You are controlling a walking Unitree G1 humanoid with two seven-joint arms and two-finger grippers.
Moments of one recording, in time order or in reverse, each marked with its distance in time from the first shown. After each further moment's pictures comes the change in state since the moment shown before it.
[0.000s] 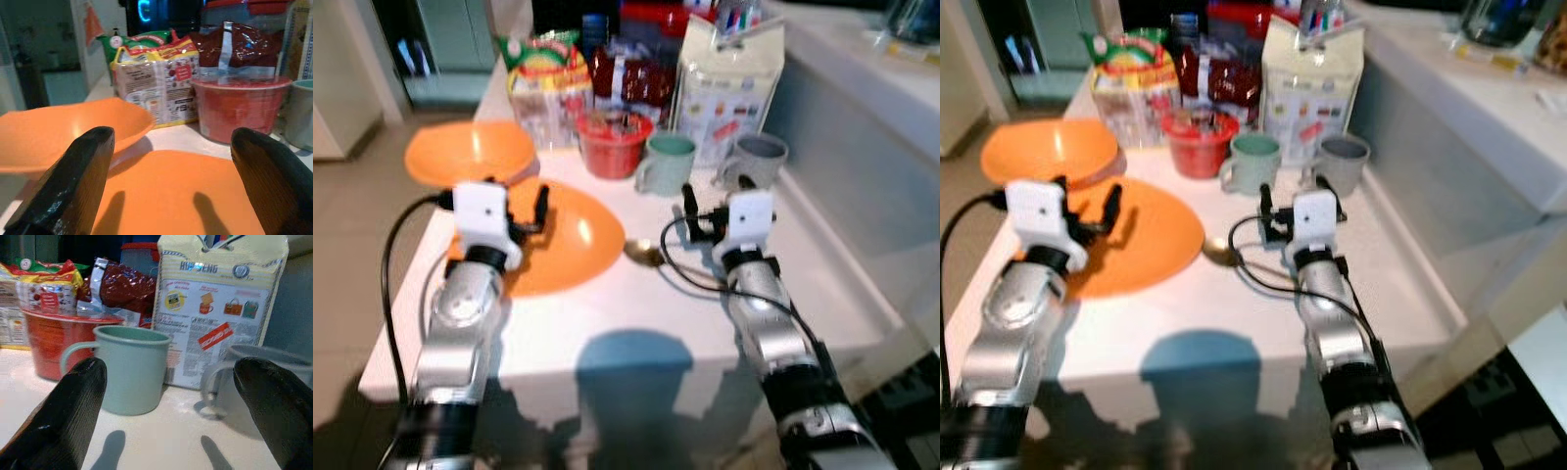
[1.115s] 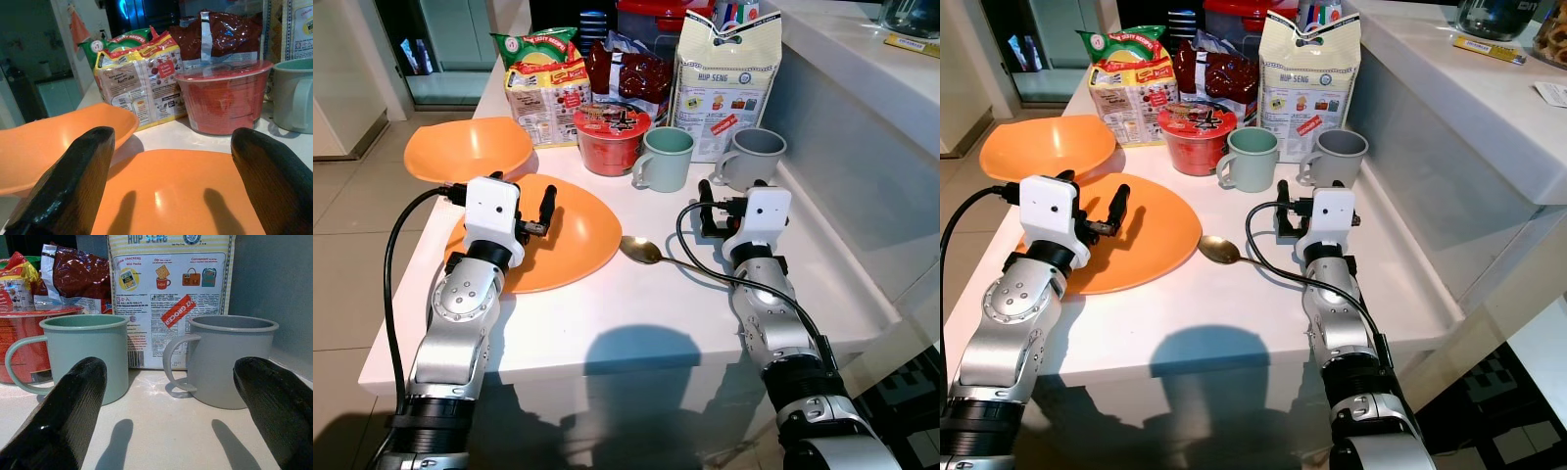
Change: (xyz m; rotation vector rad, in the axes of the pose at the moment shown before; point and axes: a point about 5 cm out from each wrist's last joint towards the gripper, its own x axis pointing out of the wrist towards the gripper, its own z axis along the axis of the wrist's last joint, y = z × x) left arm 0.003 -0.003 0.004 0.102 0.011 -0.061; right arm 0.006 -0.013 -0.005 0.086 0.055 -0.100
